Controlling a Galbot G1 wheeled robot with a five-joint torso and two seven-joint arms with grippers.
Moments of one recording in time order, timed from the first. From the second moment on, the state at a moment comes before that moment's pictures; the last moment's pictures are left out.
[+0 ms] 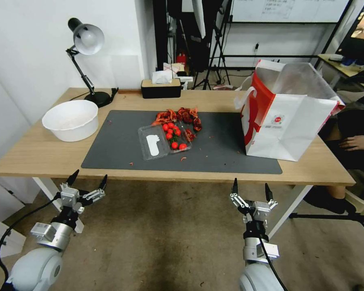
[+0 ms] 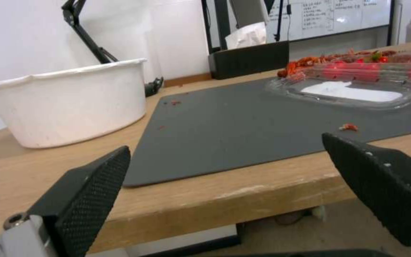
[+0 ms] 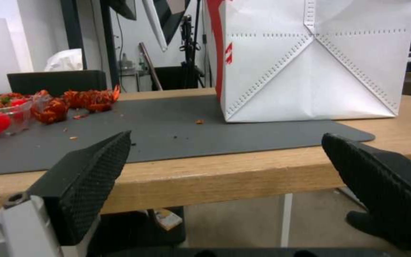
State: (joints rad) left arm 1.59 -1.01 -0.65 -1.82 -0.47 -0.32 0.10; right arm -1.57 1.41 0.33 1.87 0.02 0.41 0.39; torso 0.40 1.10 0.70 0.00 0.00
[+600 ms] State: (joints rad) left arm 1.59 -1.01 -0.65 -1.82 -0.48 -0.32 0.10; right arm -1.57 1.42 0.33 1.87 0.02 0.41 0.39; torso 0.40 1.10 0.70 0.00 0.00
